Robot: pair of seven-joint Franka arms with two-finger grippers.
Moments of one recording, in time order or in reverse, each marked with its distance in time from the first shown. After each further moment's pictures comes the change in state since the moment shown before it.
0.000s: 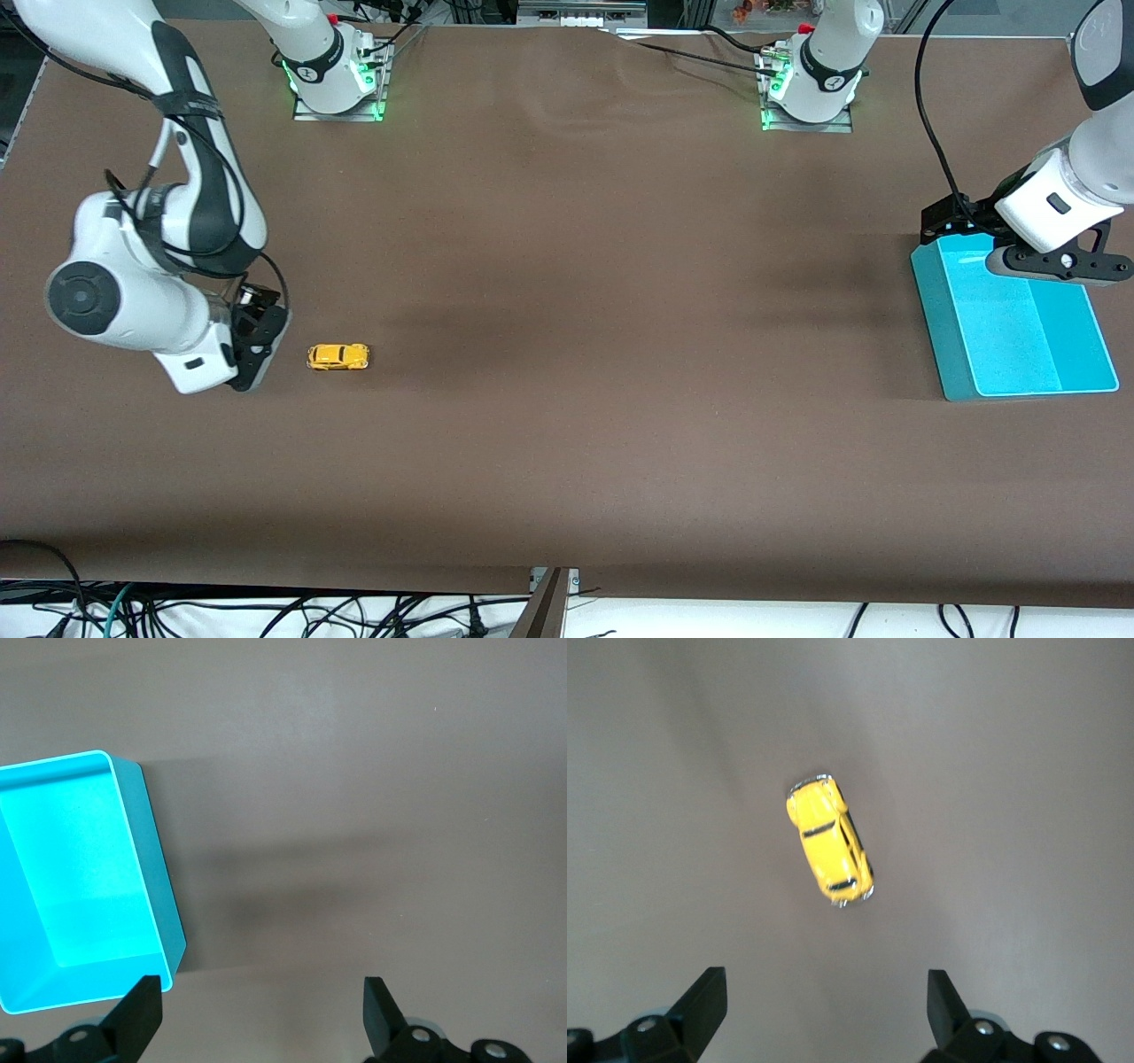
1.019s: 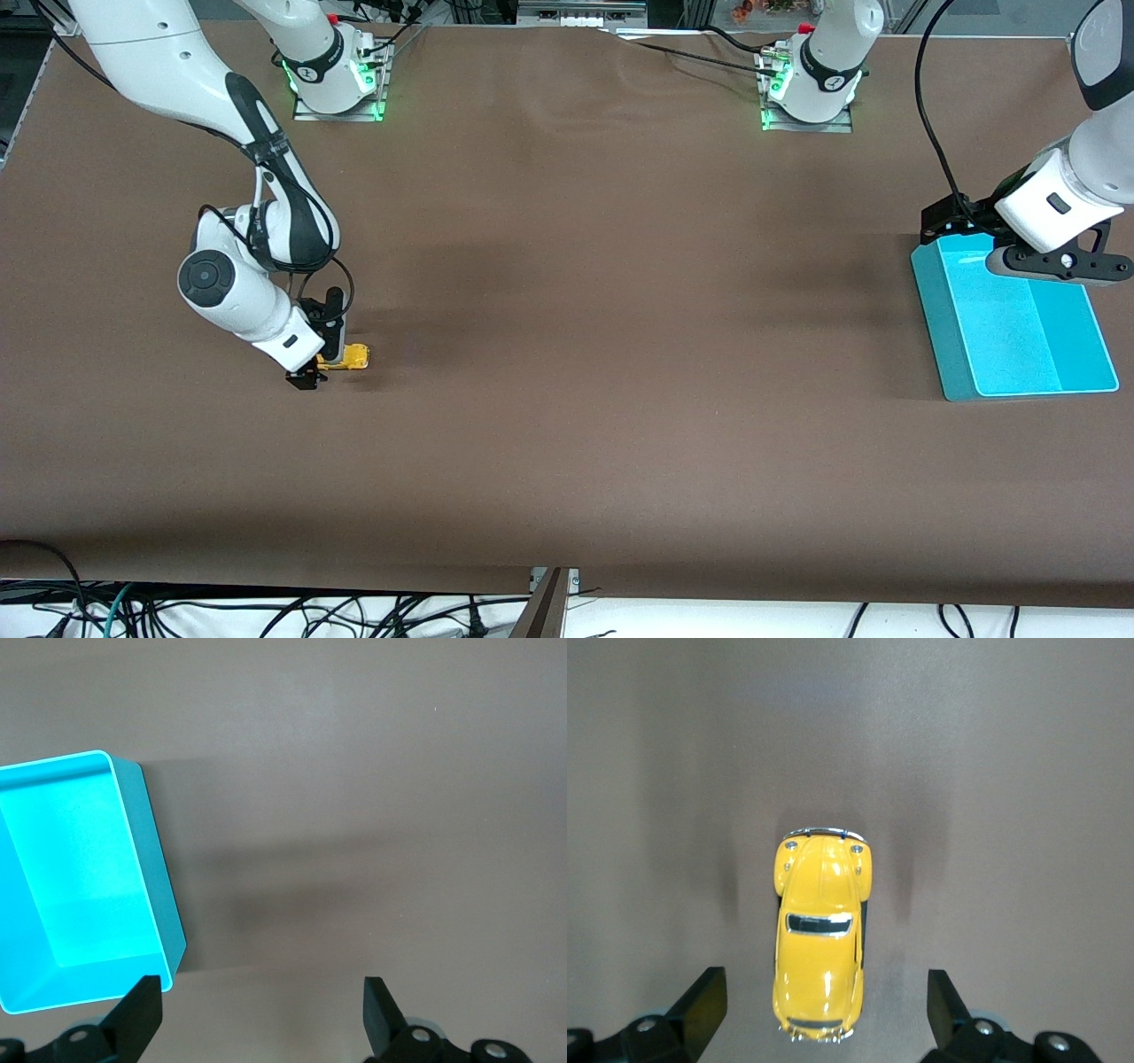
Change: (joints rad) left arm 0.000 0.000 0.000 0.000 0.000 0.000 0.000; right arm 0.030 0.079 0.009 -0.266 0.000 0.505 -0.349
